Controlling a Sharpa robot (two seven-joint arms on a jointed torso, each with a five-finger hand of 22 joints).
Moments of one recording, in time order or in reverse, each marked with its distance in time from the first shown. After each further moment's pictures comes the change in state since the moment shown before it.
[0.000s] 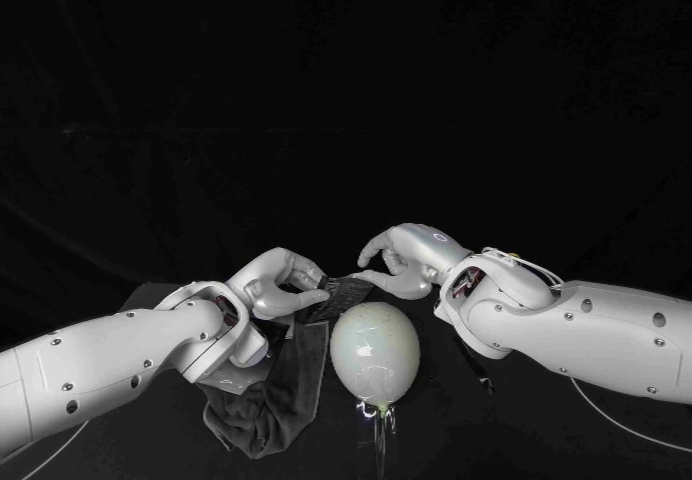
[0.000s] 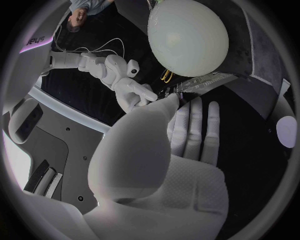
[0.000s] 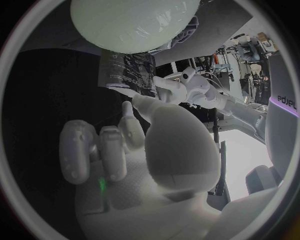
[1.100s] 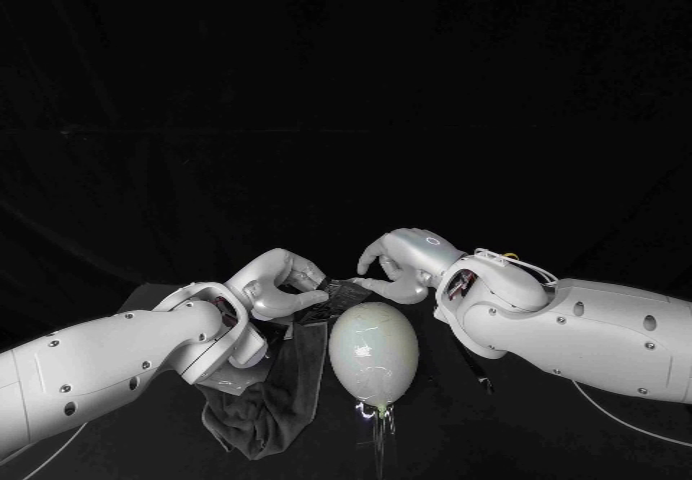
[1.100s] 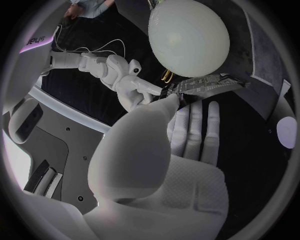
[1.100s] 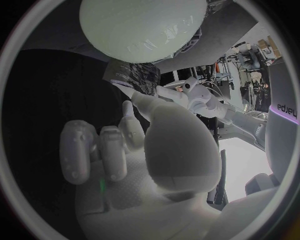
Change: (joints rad) left arm 0.000 -0.001 0.000 0.004 0.000 0.000 0.000; left_hand 0.000 -0.002 0.005 -0.006 0.000 -0.004 0.000 0.003 0.000 -0.002 0.002 0.000 0.001 0.000 0.000 0.000 -0.001 0.000 0.000 0.000 0.007 0.002; right arm -0.003 0.016 -0.001 -0.015 -0.078 0.061 -0.038; right_hand 0.022 -0.022 -0.028 -0.022 0.000 0.012 -0.005 0.011 0.001 0.006 -0.006 0.009 0.000 0.000 -0.007 0.001 0.000 0.000 0.000 -0.008 0.004 0.000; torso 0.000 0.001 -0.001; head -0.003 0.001
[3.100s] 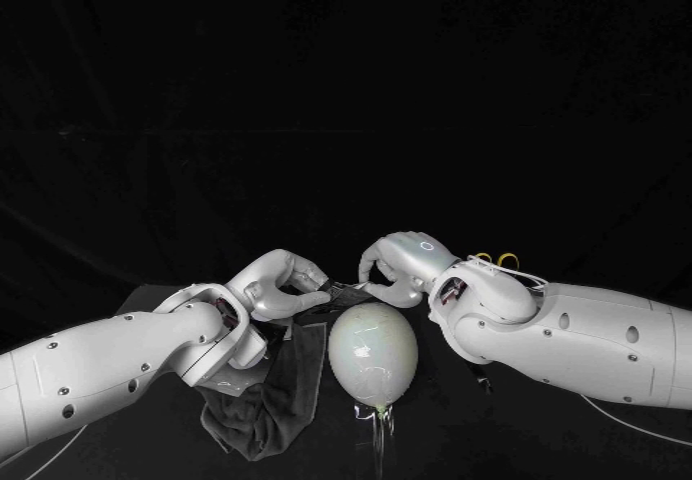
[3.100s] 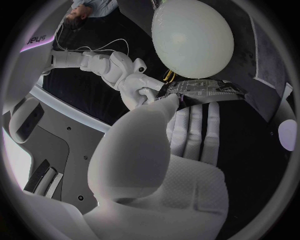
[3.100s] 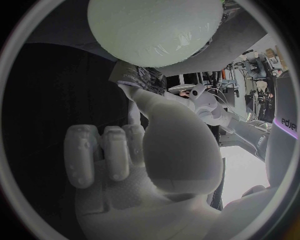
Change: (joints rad) left arm 0.000 0.001 0.000 0.011 0.004 -0.002 0.003; left_hand -0.010 -0.002 0.004 -0.007 0.000 0.000 0.001 0.003 0.000 0.002 -0.002 0.001 0.001 0.000 0.000 0.000 0.000 0.000 -0.004 0.004 0.000 0.003; right arm -0.019 0.025 -0.006 -0.013 -0.106 -0.041 -0.084; right_hand 0.041 0.038 -0.016 0.026 -0.005 0.101 -0.088 0.205 0.083 0.063 -0.067 0.239 -0.001 0.000 -0.061 0.001 0.001 -0.015 -0.001 -0.063 0.104 -0.001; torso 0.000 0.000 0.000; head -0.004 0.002
